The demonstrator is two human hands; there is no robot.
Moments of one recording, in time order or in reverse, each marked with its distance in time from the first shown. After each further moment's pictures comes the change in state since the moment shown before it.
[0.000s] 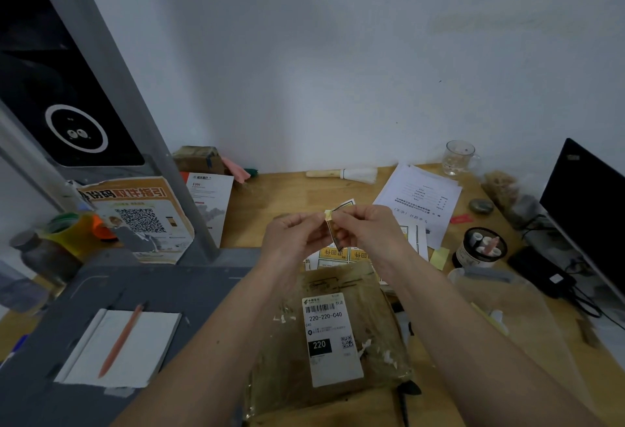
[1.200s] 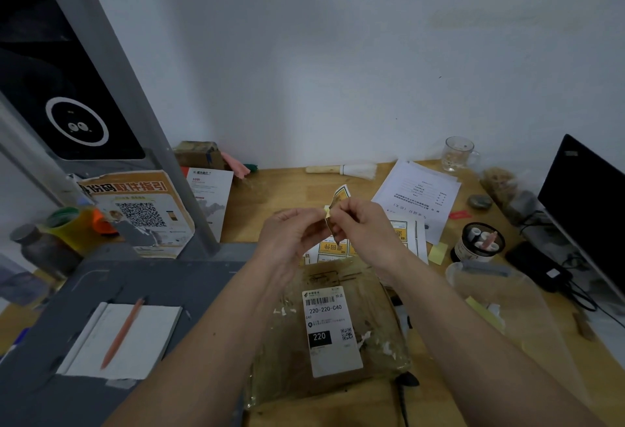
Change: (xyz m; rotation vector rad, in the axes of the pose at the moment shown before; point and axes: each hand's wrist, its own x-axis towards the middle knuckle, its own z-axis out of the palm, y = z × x) left_hand -0.006 0.005 -0.003 -0.119 -0.053 -0.022; right_hand -0.010 0.001 0.007 -0.225 -0.053 -0.168
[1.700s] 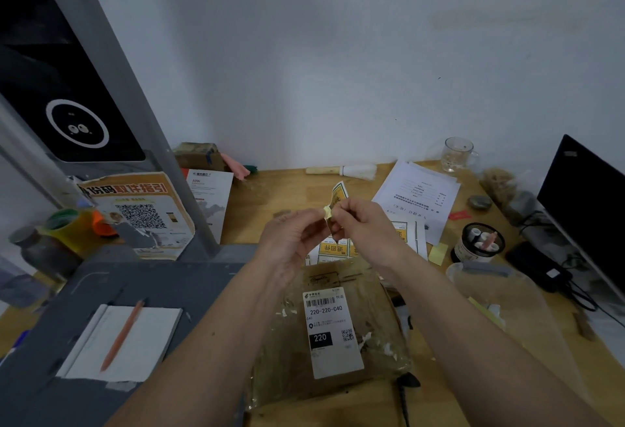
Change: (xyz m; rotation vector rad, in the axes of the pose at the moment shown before) left_hand 0.004 -0.001 -0.002 -0.095 -0.028 -0.050; right_hand 0.004 0.003 -0.001 0.030 -0.026 0.012
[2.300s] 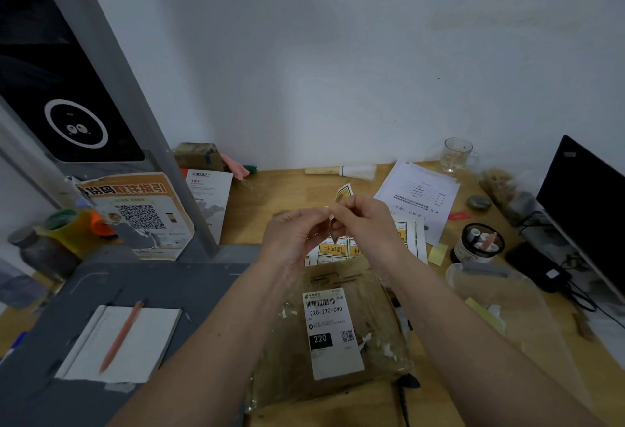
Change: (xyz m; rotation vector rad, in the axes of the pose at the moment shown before) left_hand 0.001 -0.003 0.003 0.121 0.043 0.053; right_hand 0.001 -0.004 0.003 0.131 0.116 0.017
